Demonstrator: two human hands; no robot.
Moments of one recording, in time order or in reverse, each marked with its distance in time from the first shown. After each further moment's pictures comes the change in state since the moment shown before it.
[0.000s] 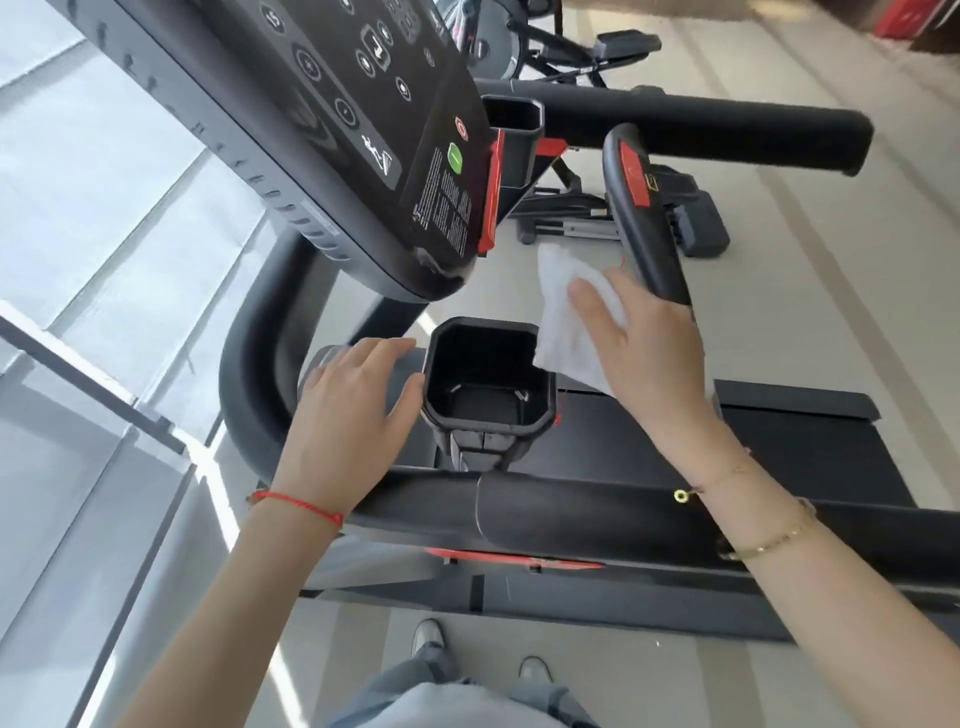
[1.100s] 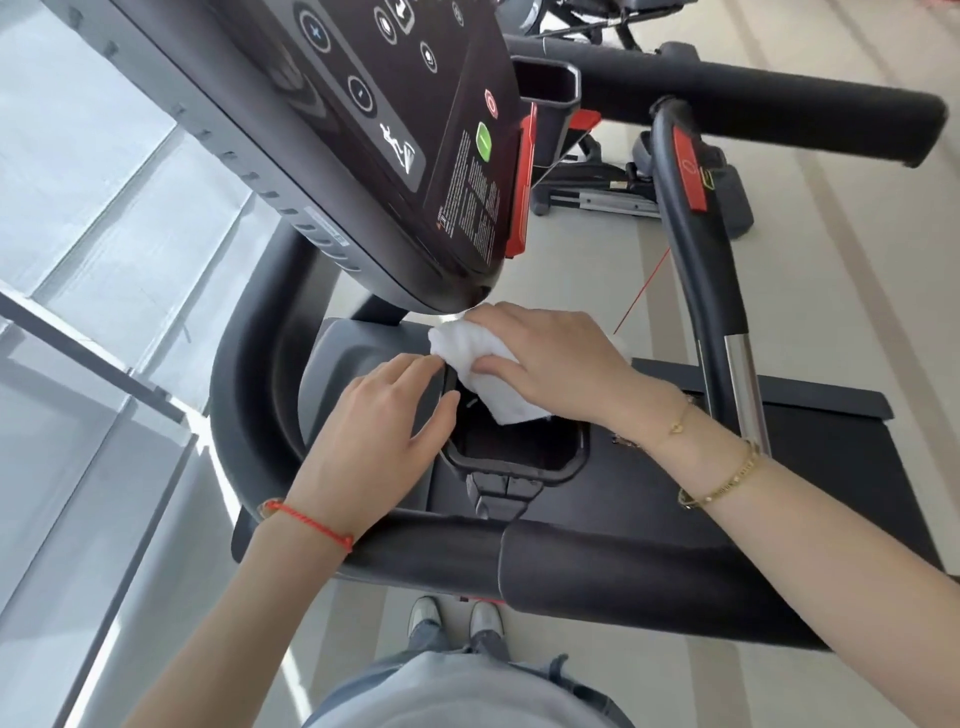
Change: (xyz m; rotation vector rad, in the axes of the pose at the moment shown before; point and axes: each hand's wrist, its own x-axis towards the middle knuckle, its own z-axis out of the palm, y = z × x) left_hand 0.025 -0.014 0.021 -0.045 -0.112 0.035; right_hand 0.040 -0.030 0.075 -0.174 -0.619 -0.481
